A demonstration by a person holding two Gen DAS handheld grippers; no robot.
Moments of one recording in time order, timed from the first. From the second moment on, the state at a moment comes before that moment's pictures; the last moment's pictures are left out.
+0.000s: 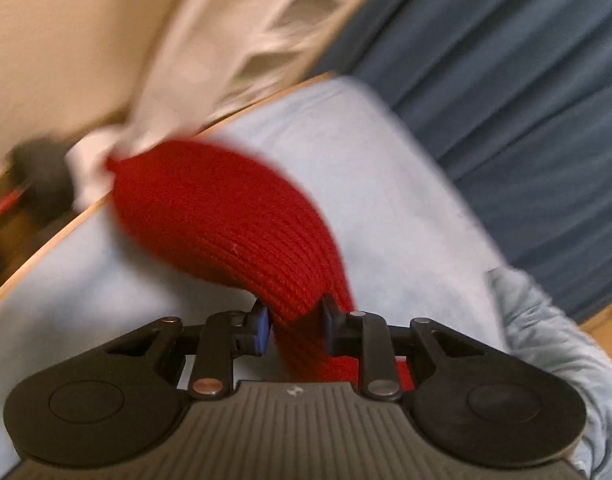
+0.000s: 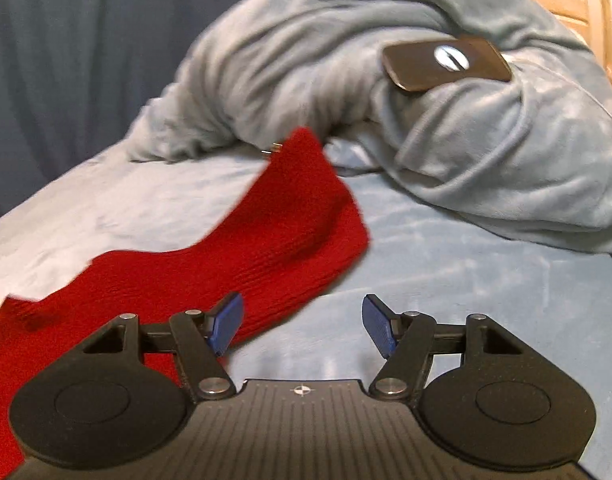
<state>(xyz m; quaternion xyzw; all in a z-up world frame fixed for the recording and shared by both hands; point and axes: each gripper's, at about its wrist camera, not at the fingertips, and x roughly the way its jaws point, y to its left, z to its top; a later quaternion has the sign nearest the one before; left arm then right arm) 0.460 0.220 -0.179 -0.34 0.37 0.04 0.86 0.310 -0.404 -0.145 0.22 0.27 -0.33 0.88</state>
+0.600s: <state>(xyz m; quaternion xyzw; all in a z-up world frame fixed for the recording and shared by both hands) 0.500 0.202 -0.122 -0.31 0.32 0.09 0.89 0.306 -0.368 -0.143 0.21 0.29 -0.28 0.89</state>
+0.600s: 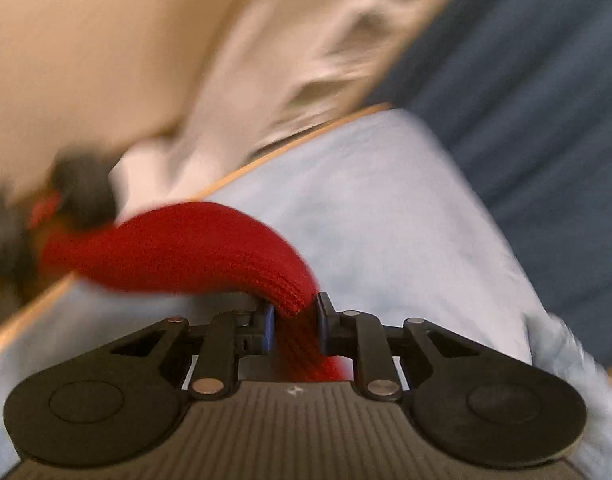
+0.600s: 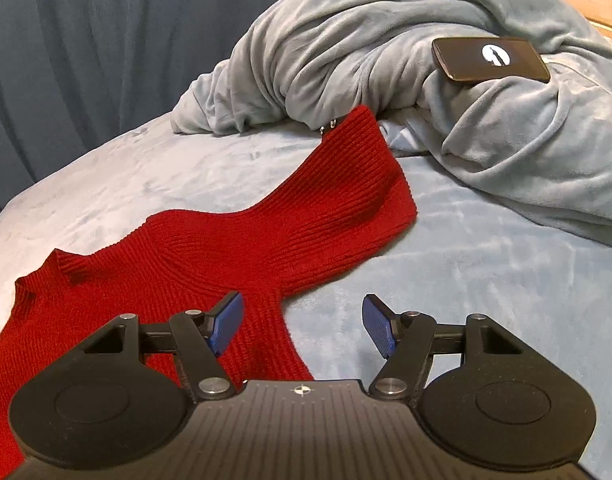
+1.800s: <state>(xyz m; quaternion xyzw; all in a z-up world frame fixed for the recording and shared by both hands) 0.618 0.013 -0.124 -0.07 0.42 -0.13 0.90 0.324 -0.394 -0.201 0.42 0.29 -0.07 0.86</state>
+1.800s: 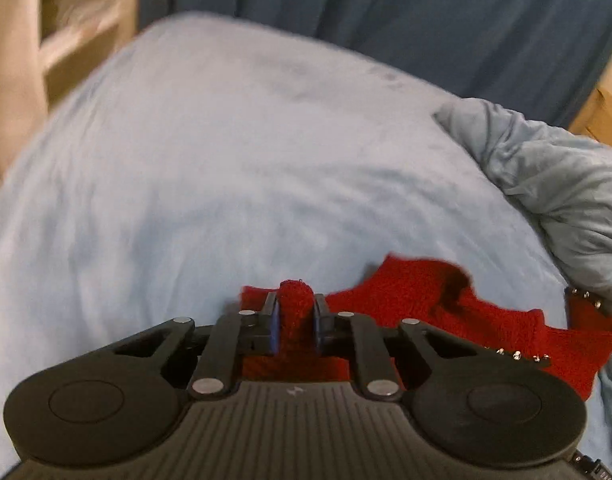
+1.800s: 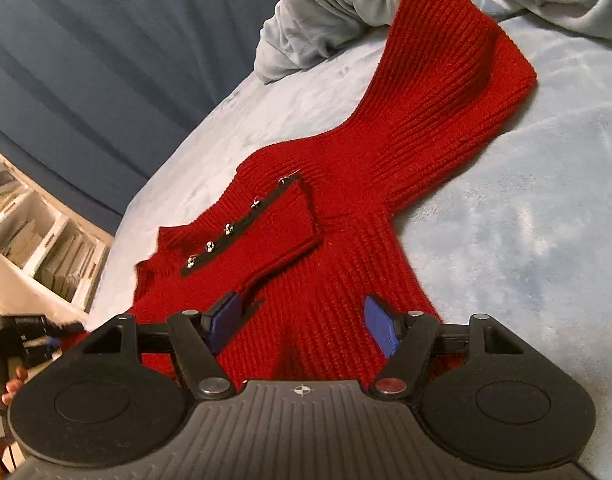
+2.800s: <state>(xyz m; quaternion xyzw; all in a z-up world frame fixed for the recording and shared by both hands) 0.561 0.024 -0.194 0.03 0.50 -0.08 0.86 0.316 -0.406 -0.196 0.42 0.27 -0.09 0.86</state>
